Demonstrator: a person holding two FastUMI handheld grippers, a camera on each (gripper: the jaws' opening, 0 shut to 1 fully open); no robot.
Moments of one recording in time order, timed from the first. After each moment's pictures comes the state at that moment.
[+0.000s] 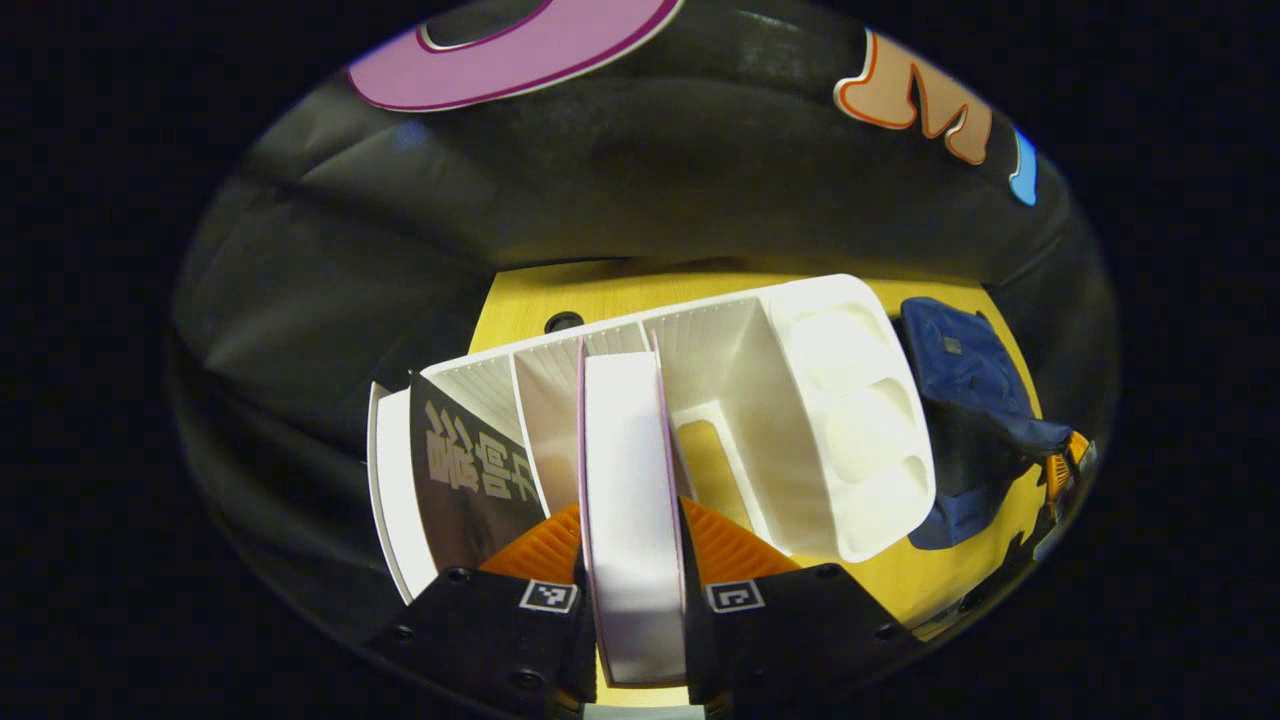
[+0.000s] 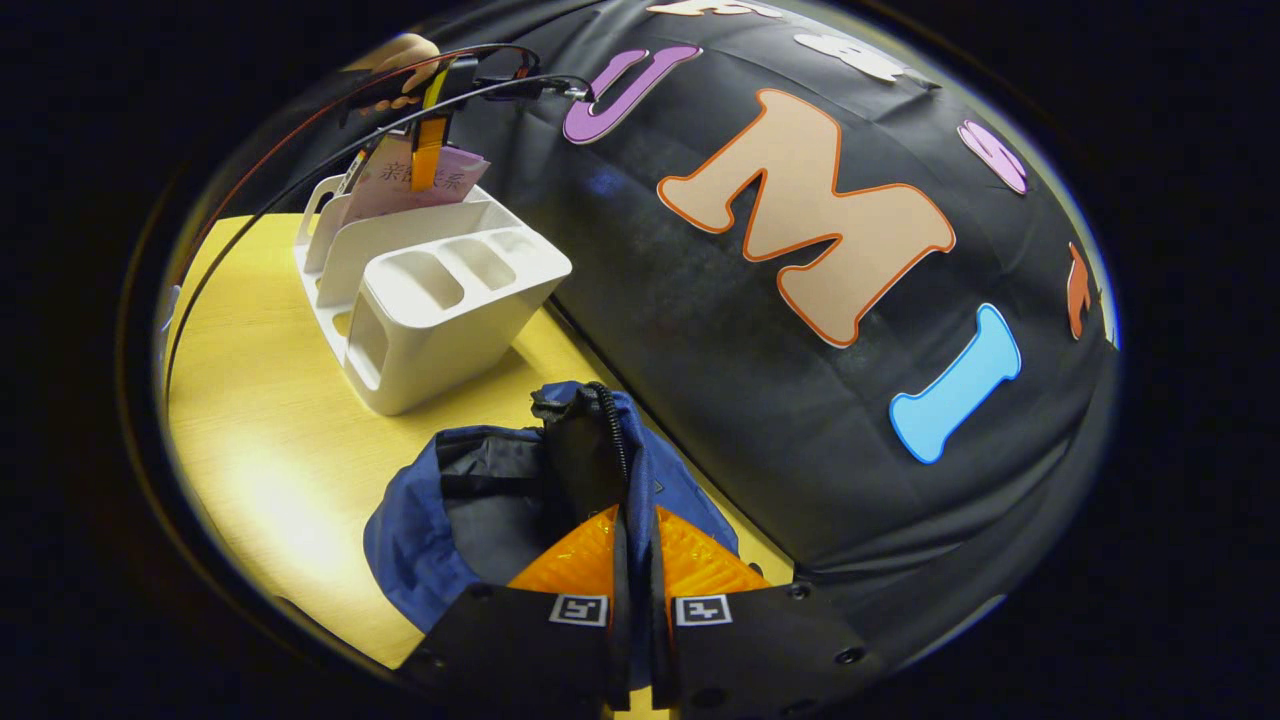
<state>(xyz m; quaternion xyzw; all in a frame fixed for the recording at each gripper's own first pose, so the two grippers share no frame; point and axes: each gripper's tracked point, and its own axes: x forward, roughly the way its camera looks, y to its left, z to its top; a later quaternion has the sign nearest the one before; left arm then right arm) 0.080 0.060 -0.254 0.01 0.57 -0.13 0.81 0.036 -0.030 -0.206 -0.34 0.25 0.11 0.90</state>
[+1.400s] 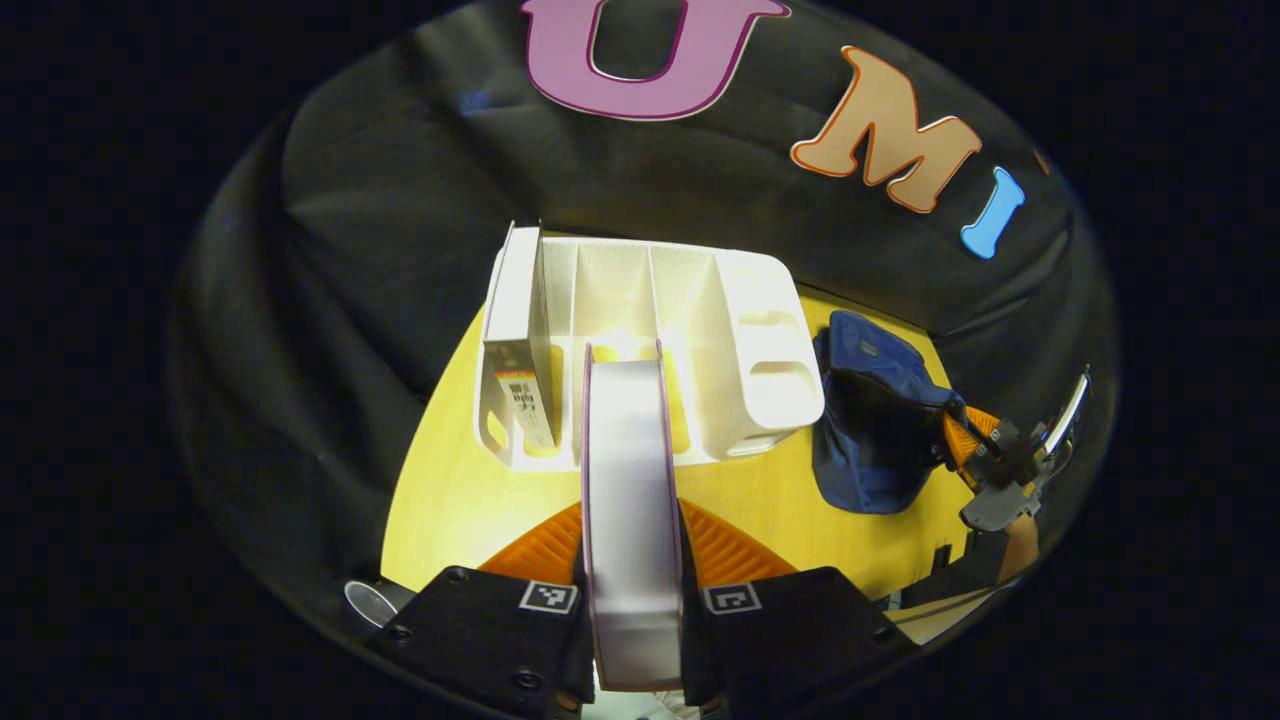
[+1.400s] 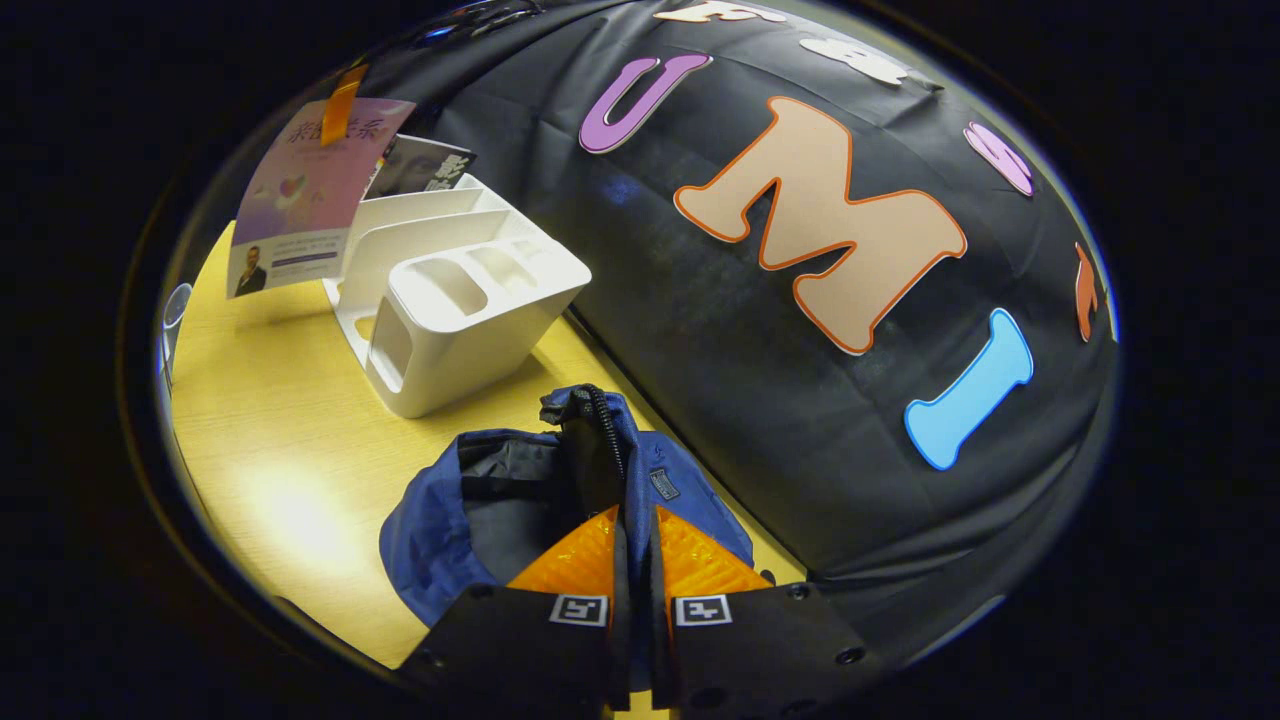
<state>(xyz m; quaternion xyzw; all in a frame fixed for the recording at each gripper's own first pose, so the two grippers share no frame) -0.091 0.070 -0.169 -0.14 0.55 -0.09 0.82 0.030 -0.023 -0.210 -0.33 0.24 0.14 0.90</state>
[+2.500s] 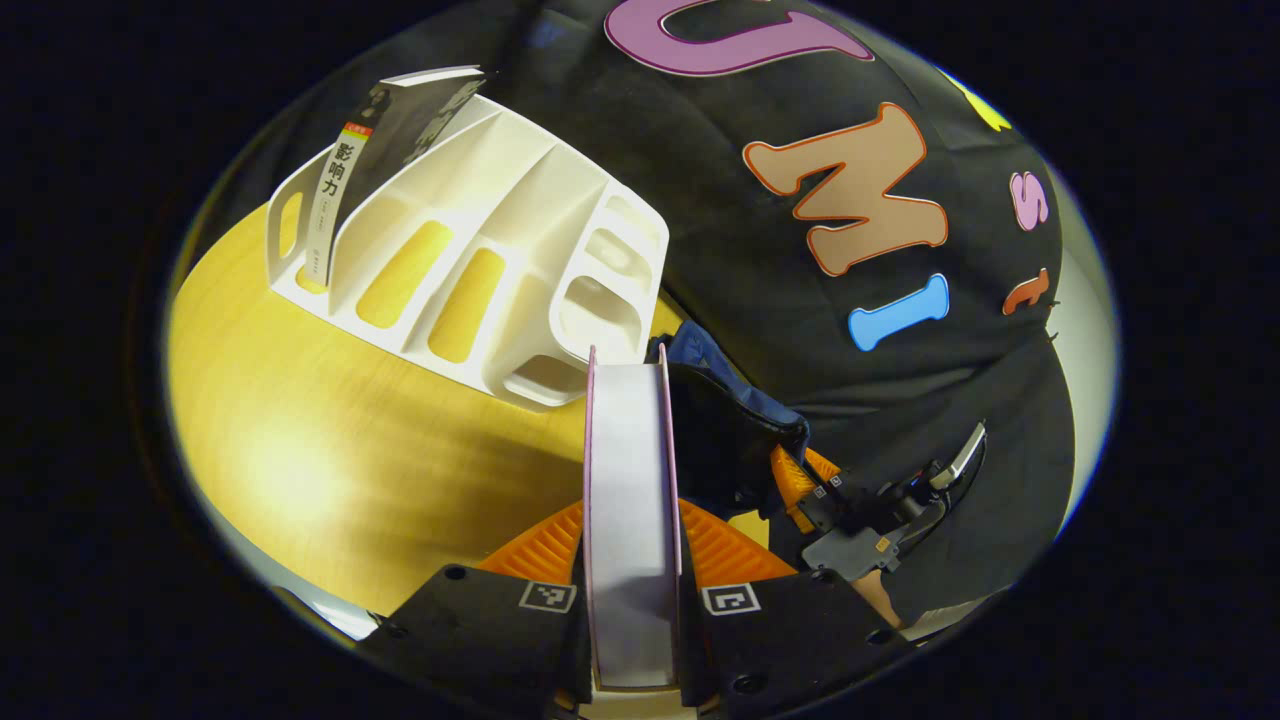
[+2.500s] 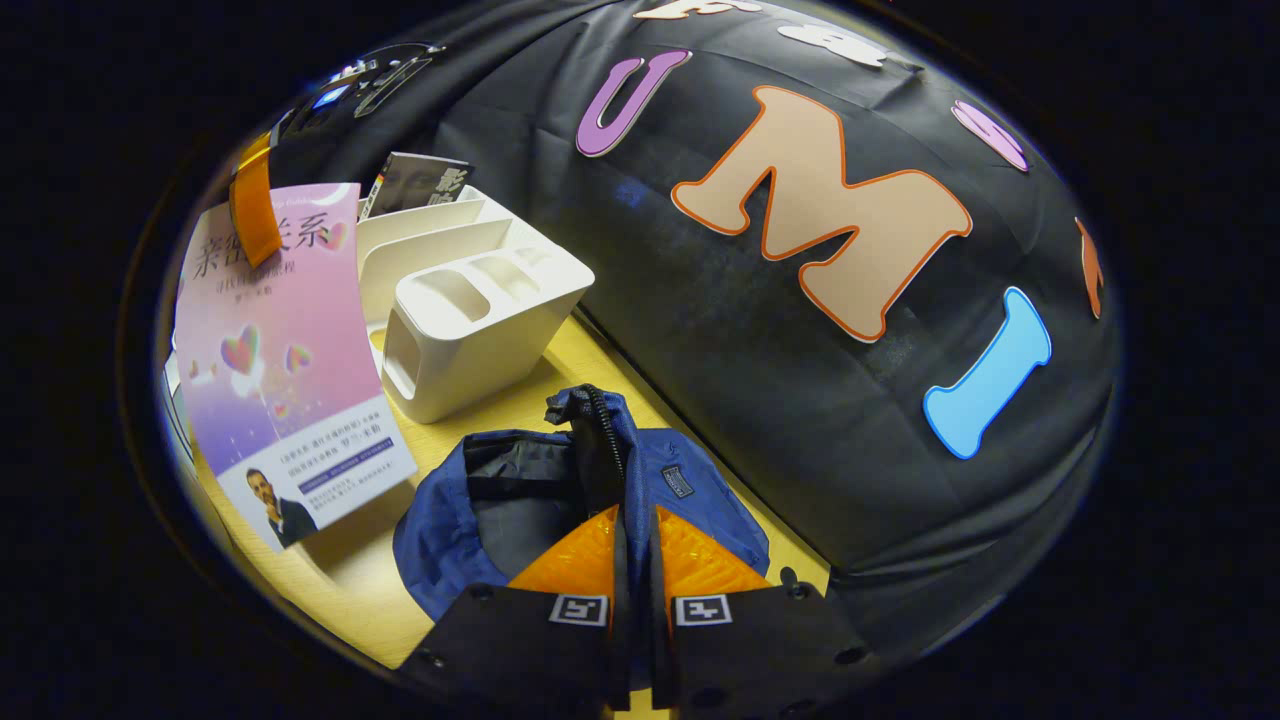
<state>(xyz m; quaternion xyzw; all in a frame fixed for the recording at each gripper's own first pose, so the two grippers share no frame) -0.126 -0.109 -0.172 -0.44 0.49 -0.18 0.73 0.032 -0.034 -0.208 -0.30 0.26 0.17 0.90</state>
